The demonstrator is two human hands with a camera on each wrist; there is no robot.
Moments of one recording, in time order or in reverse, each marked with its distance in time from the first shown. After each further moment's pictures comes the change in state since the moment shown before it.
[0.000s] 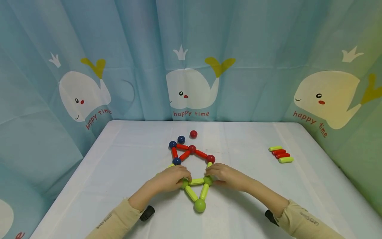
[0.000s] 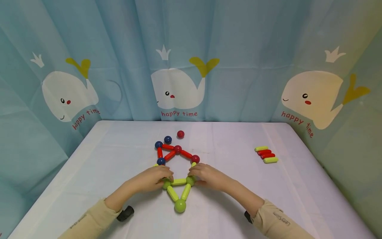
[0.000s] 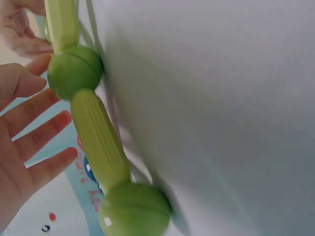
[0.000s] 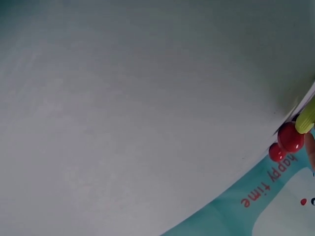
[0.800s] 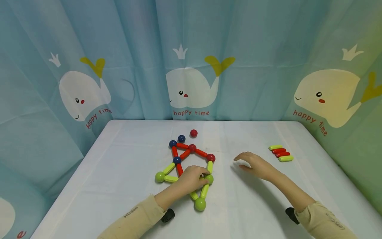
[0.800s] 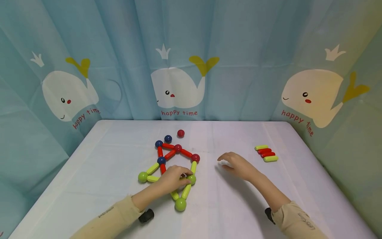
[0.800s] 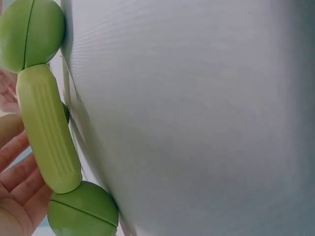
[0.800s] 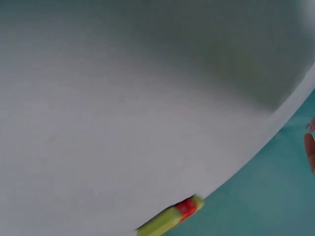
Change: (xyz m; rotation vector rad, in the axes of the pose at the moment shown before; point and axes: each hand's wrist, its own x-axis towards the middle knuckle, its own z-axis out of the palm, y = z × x) left_hand 0.049 0.044 0.030 -0.173 0.139 -0.283; right_hand -0.059 0.054 -0.030 -0.040 0.135 0.273
